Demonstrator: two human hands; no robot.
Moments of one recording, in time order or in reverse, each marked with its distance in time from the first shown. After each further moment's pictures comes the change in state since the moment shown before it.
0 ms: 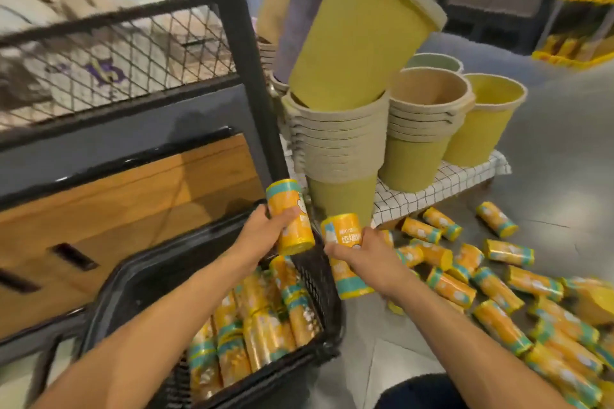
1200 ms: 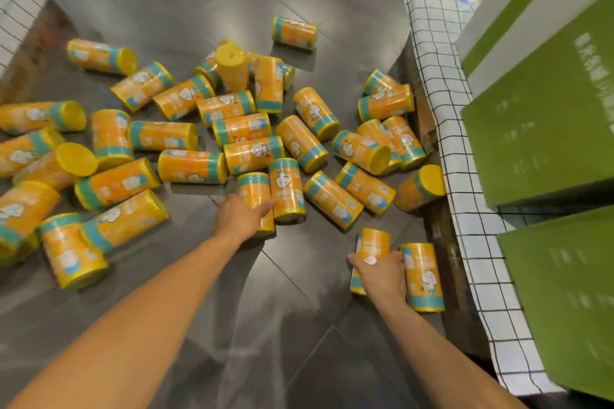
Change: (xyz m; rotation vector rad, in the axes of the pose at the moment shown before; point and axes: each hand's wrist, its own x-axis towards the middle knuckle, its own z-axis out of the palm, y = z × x) left_hand -0.056 -0.300 0.571 0.955 -0.854 0.238; right_hand -0.205 0.568 -0.034 0.401 1.162 1.276
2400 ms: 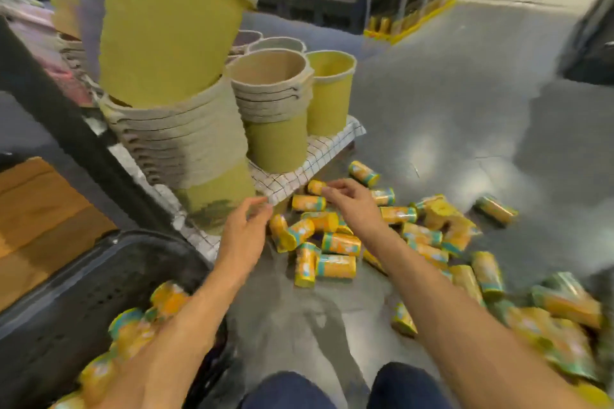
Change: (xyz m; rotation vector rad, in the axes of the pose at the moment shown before) left_hand -0.321 -0.079 -0.373 -0.815 0.774 0.100; right_hand -0.406 -0.333 -0.046 0.190 -0.870 -1.130
